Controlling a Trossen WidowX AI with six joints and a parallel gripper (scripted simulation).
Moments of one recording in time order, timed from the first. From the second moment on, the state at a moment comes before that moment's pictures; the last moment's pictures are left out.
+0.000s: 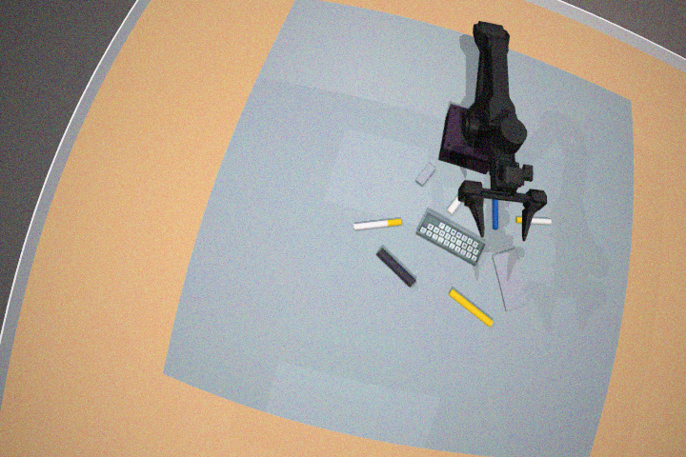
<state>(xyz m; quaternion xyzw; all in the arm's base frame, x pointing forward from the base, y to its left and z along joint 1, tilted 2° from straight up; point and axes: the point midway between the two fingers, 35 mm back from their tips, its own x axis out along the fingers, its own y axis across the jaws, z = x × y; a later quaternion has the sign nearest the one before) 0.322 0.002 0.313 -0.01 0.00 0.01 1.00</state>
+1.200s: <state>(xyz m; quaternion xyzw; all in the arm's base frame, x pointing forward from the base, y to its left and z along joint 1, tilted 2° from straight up) 0.301 0.014 -0.004 0.13 0.68 -0.15 0.71</state>
